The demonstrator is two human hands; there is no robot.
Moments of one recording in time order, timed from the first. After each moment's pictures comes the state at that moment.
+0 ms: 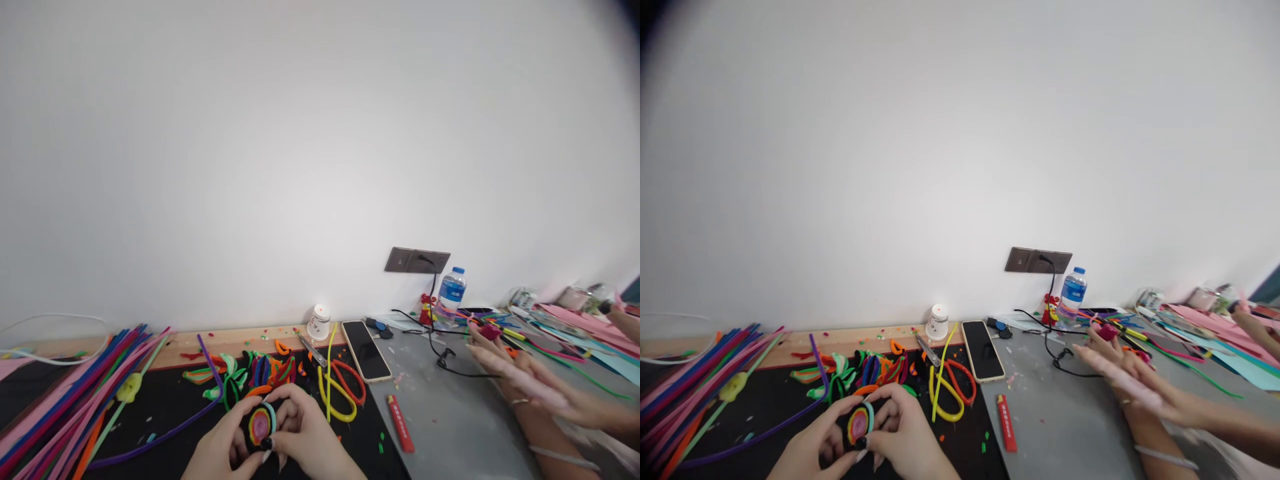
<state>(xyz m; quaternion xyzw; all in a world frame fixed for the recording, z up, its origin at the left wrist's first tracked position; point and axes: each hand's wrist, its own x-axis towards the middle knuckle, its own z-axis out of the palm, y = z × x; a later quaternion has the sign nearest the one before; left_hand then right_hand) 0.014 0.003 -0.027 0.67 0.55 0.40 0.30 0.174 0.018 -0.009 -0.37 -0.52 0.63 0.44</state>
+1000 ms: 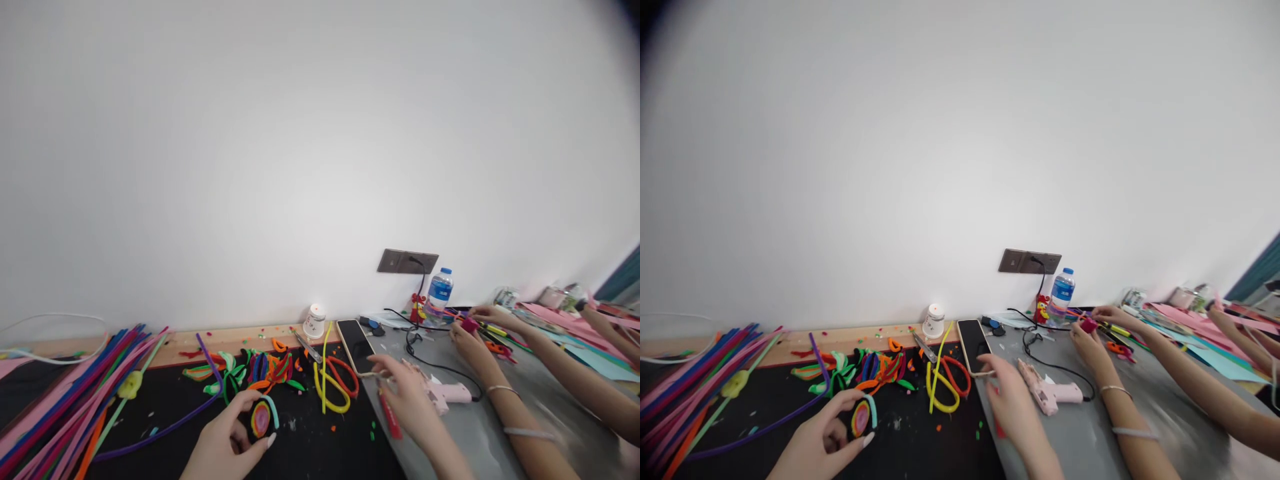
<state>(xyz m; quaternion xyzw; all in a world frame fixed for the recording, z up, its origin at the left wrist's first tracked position) 0.019 -0.003 -0.008 0.66 0.54 0.42 0.33 0.329 -0.015 0.072 -0.65 -0.68 0.11 0.32</state>
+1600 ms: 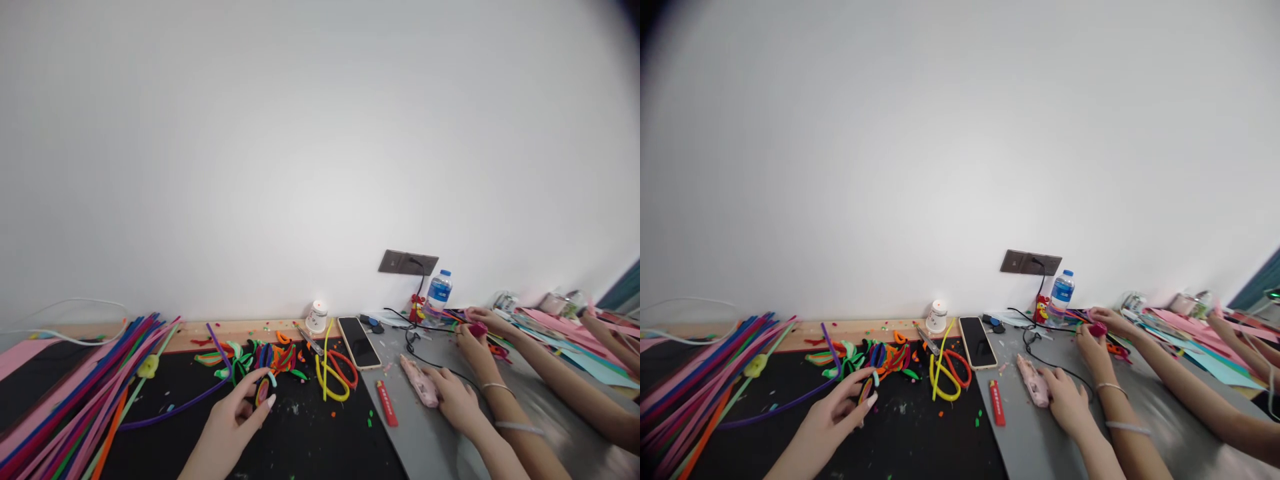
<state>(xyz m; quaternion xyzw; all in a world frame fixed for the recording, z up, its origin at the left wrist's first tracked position) 0.013 -0.005 0.005 0.61 0.48 0.46 0.44 0.451 -0.032 0.052 -0.80 -0.60 -0.02 -0.03</state>
